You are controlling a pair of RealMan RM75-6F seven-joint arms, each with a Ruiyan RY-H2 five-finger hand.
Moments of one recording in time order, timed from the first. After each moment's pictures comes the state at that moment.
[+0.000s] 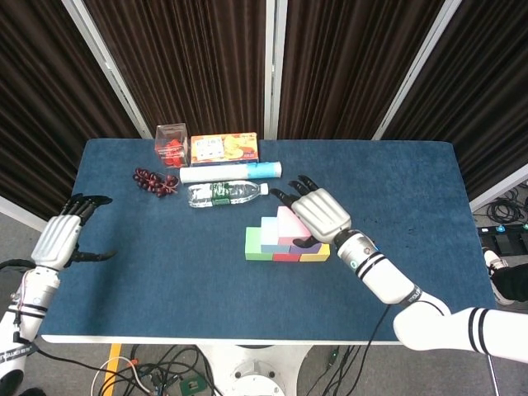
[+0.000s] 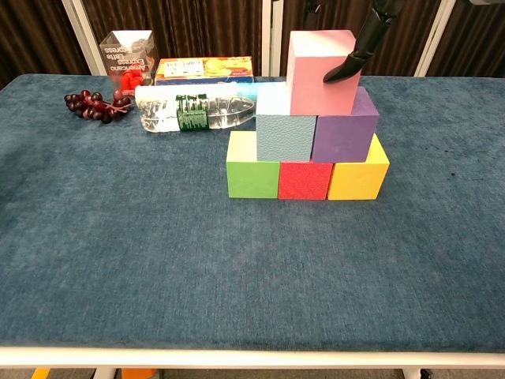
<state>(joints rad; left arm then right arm) -0.37 -1.07 -0.14 -1.67 1.38 1.22 -0.26 1.04 -1.11 0.18 -1.88 -0.88 0.82 -0.41</state>
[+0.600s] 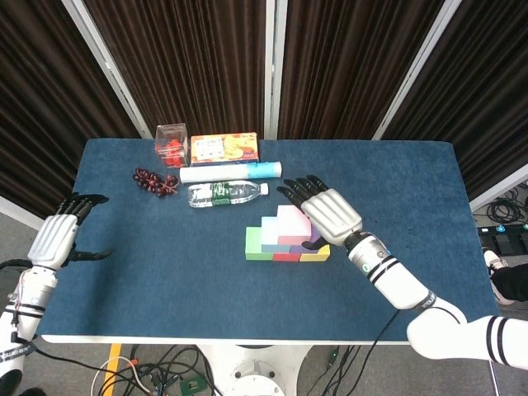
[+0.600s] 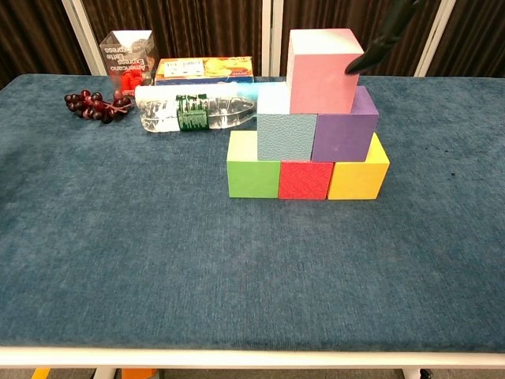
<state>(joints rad) -0.36 -1.07 -0.14 -1.65 1.37 1.23 -0.23 0.96 -1.03 0.19 -1.95 -0.97 0.88 -0.29</state>
